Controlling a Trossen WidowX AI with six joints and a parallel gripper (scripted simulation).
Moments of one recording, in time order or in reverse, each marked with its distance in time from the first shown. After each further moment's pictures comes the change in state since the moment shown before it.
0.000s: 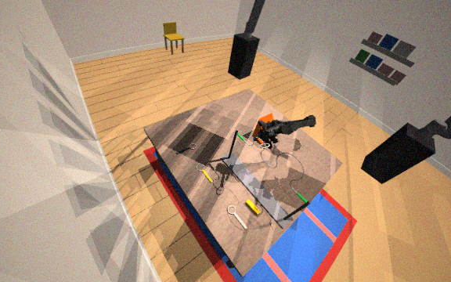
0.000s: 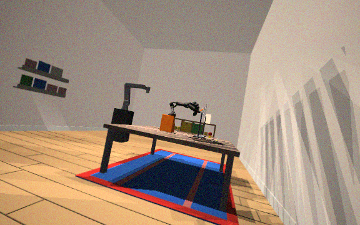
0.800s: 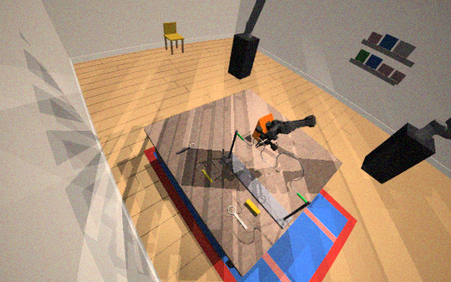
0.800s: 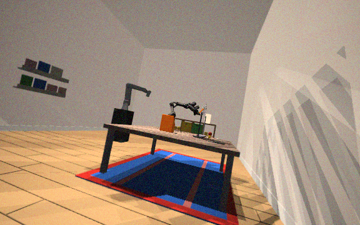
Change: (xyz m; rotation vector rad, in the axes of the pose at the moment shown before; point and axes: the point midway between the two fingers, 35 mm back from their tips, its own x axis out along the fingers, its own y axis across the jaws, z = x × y) arm 0.001 0.037 0.008 0.510 -0.060 0.277
